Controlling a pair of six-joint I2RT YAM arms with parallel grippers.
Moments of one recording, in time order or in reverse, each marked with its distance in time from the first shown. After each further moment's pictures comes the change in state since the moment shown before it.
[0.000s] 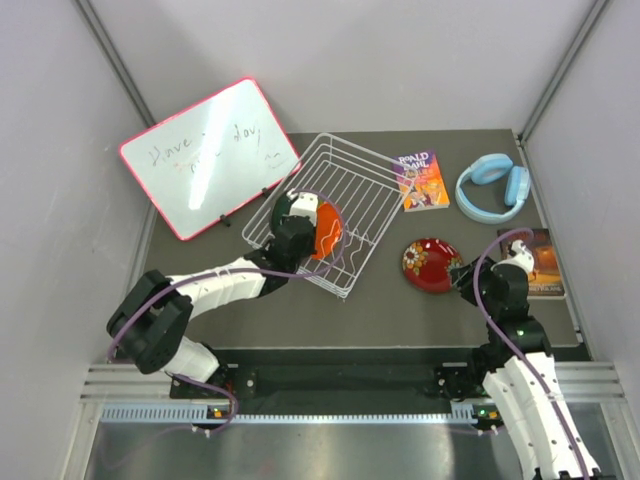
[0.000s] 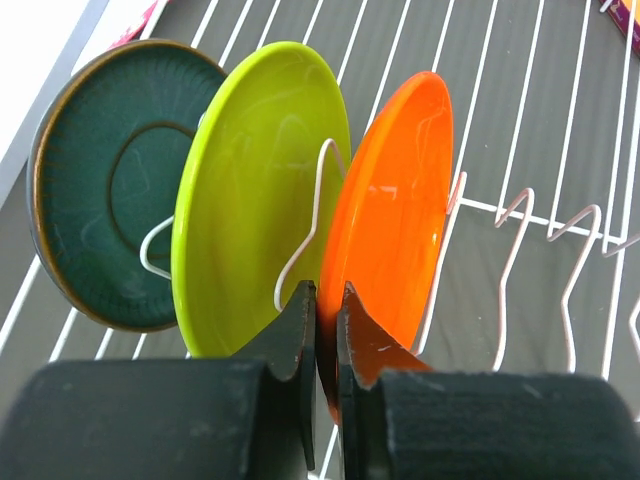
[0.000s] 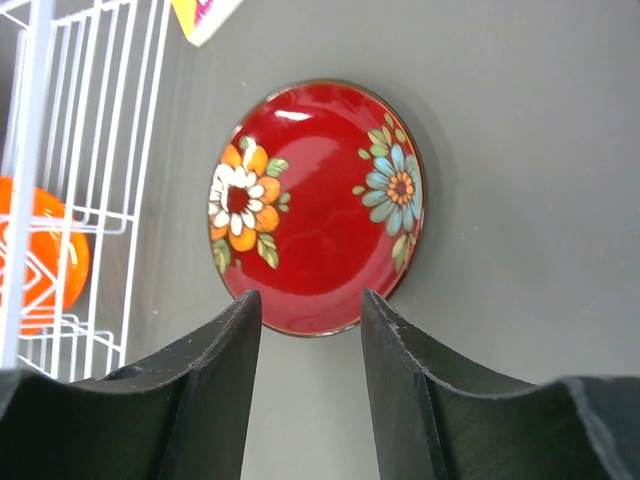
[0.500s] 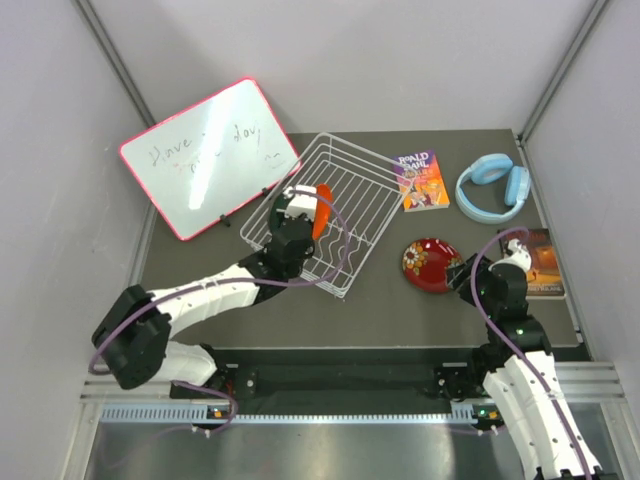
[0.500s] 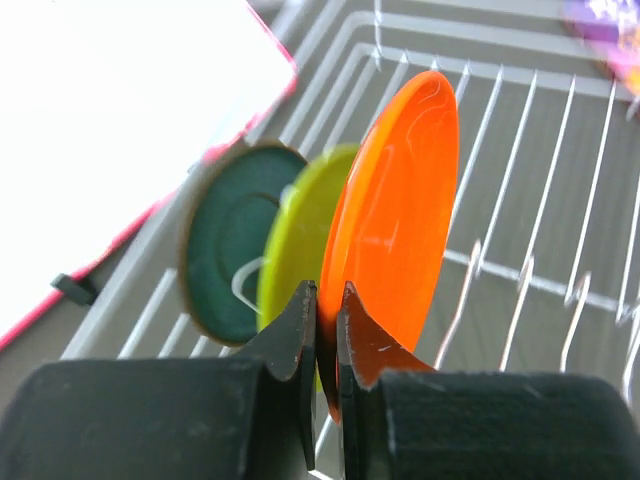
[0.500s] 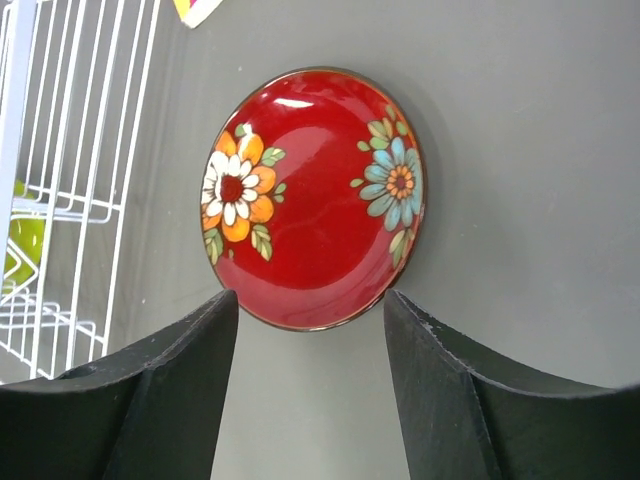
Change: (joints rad) left arm -0.074 -0.078 0.013 0.040 -0.233 0.143; right arm 0.012 0.026 0.000 0.001 -0.009 -0.036
